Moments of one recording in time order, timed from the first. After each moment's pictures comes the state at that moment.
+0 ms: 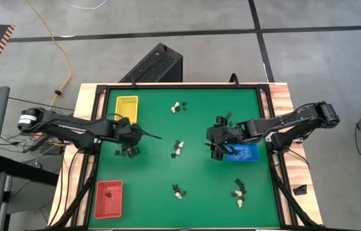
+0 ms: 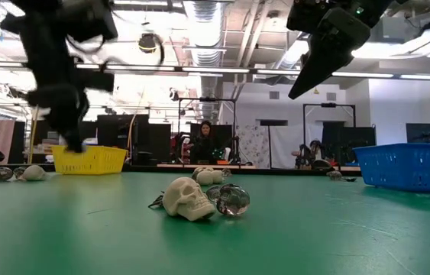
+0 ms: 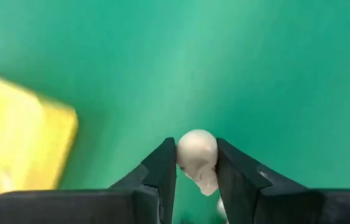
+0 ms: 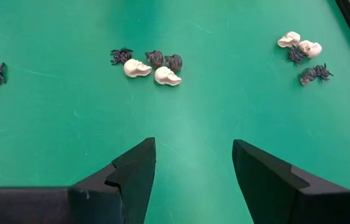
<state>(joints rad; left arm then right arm) 0.00 1.13 0.63 -0.60 -0.28 -0.30 0.15 1.28 0.92 -0.49 0.31 0.18</state>
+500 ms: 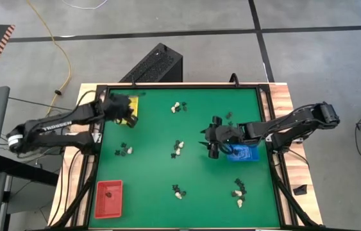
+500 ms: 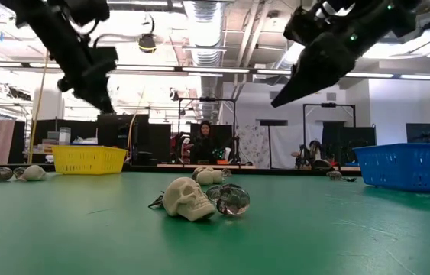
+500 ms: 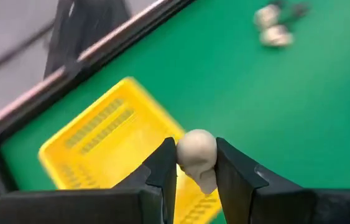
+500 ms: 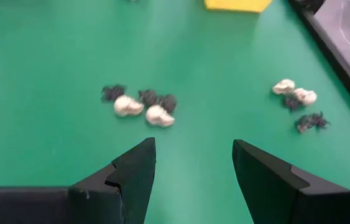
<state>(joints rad) 0.50 0.90 0.64 -0.51 -0.30 -0.21 0.11 1.28 0.72 -0.04 0.31 0.02</state>
